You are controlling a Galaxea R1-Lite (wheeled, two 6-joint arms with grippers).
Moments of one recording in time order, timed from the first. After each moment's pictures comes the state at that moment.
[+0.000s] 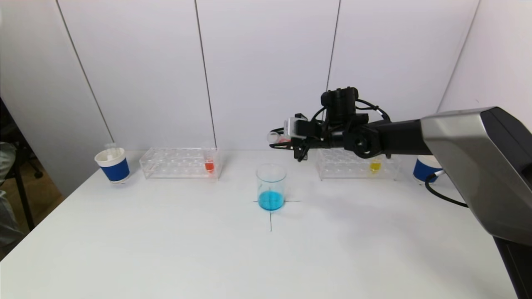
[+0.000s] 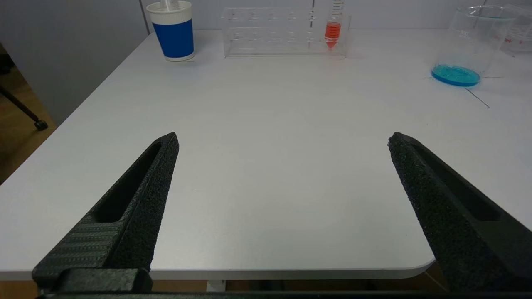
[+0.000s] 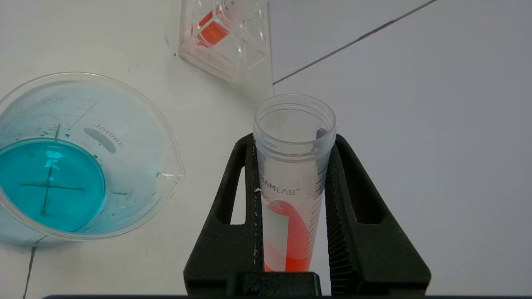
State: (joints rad) left arm -0.01 0.00 0.00 0.00 0.00 -0.02; right arm 0.41 2.38 -1.84 -0.17 0.69 -1.13
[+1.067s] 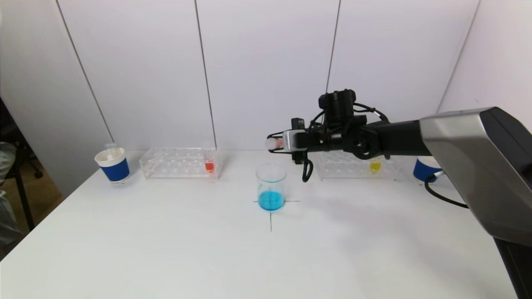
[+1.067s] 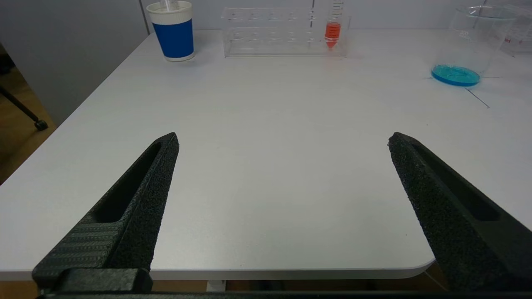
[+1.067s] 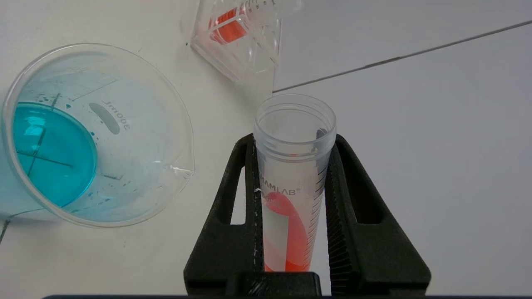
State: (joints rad) left arm -0.01 0.00 0.00 0.00 0.00 -0.02; right arm 0.41 2.37 -1.83 -0.14 0.71 -1.35
